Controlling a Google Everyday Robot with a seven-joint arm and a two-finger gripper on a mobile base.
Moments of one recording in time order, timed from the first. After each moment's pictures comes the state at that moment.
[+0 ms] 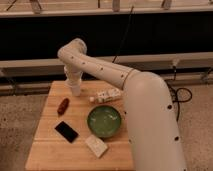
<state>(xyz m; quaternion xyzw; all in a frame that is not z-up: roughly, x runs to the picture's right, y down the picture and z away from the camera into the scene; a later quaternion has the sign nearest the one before) -0.174 -0.047 0.844 -0.14 -0.20 -0.53 0.81</state>
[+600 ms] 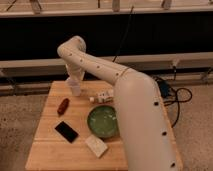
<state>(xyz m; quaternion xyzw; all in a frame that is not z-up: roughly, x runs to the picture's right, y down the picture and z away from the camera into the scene) -0.157 -0.055 0.869 -0.17 -0.17 -0.52 0.82</state>
